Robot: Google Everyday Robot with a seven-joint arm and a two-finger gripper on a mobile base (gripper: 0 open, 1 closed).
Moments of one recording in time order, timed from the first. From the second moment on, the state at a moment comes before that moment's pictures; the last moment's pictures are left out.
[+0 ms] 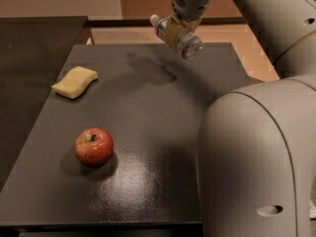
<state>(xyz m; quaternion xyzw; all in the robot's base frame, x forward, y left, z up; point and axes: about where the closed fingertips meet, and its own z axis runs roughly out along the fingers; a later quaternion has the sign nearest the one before) 0.711 -0.069 0.925 -0.34 0.92 0.05 0.16</state>
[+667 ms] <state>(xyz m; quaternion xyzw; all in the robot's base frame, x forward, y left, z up) 0.692 -0.063 0.981 -0.42 0.88 0.05 0.21</state>
